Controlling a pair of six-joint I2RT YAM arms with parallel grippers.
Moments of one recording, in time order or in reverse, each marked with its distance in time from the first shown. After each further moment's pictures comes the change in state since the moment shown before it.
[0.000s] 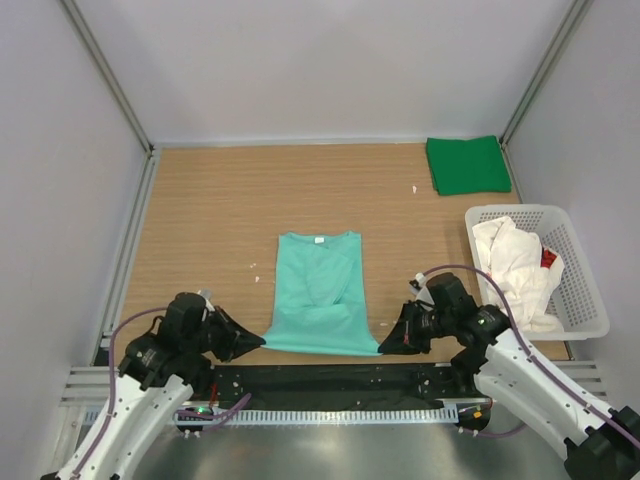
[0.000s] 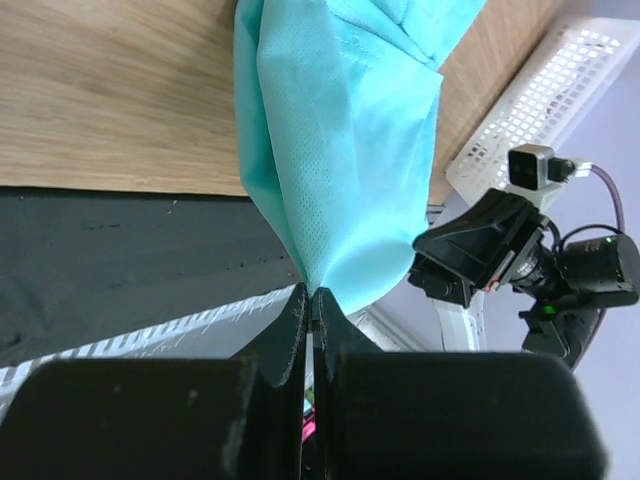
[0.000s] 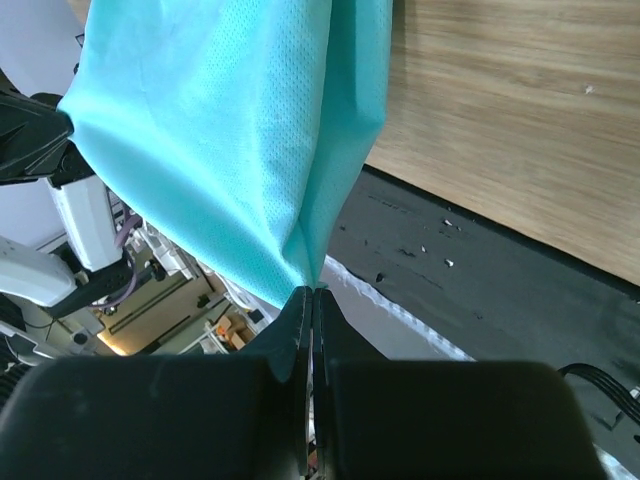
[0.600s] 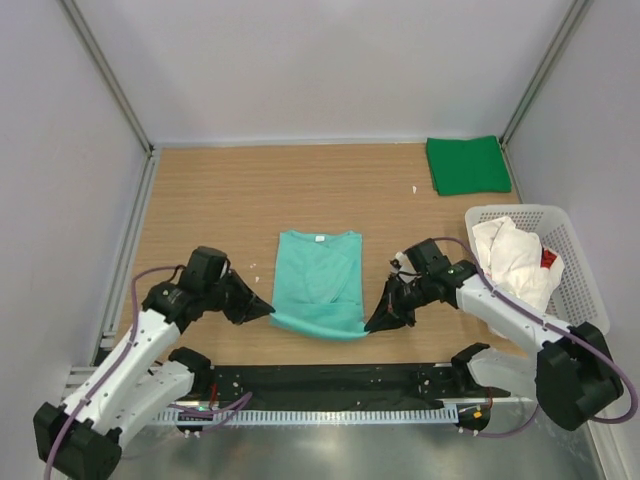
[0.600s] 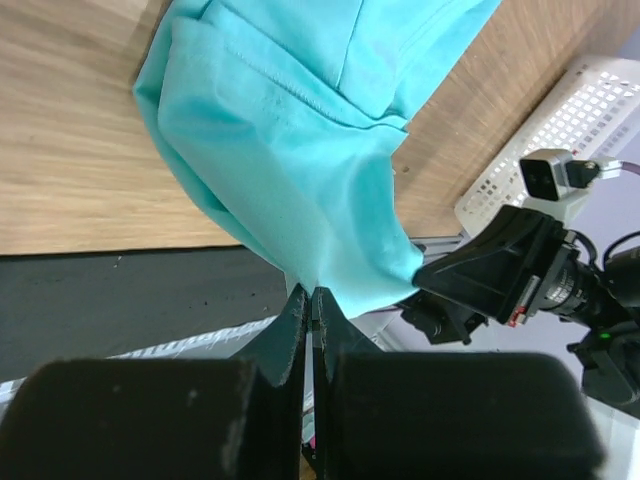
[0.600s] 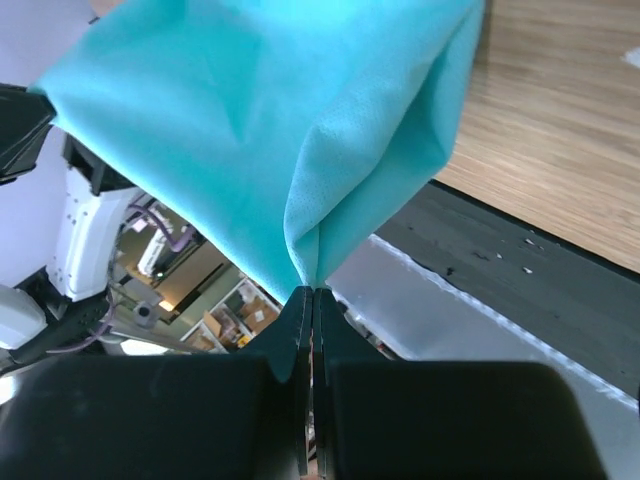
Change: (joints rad) left arm 0.019 0.541 0.209 0.186 -0.025 0.113; right arm -0.035 0.468 0.244 0.032 -0.113 -0.062
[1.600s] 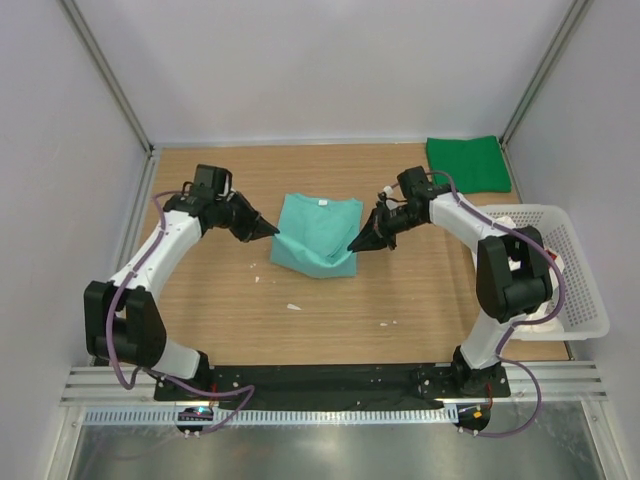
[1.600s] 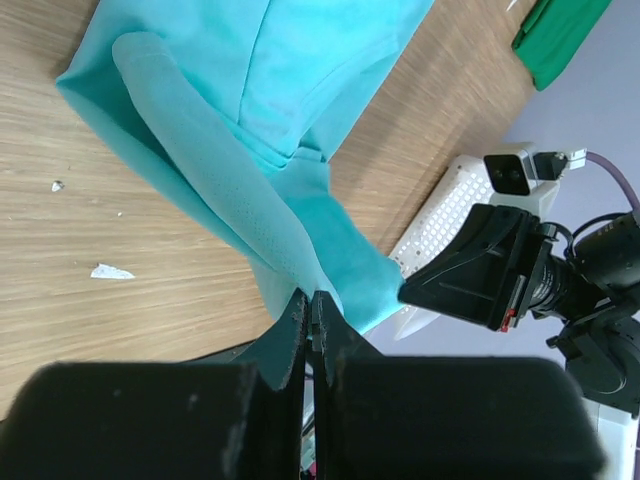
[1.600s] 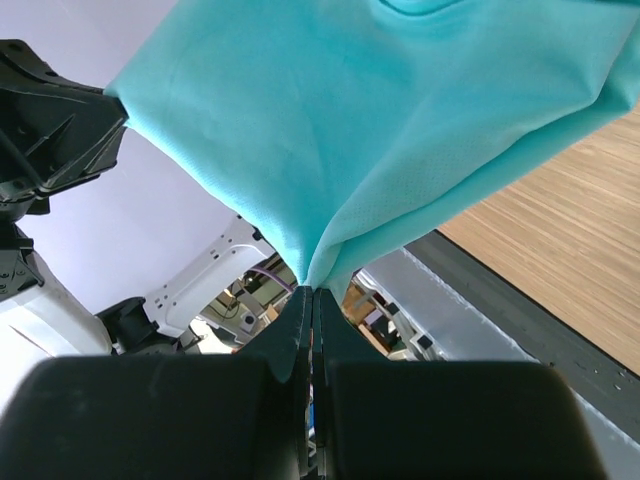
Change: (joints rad) left arm 0.232 0.703 0.552 0.161 0.118 0.221; right arm -0.205 0.654 0.653 -0.037 -0.200 -0.104
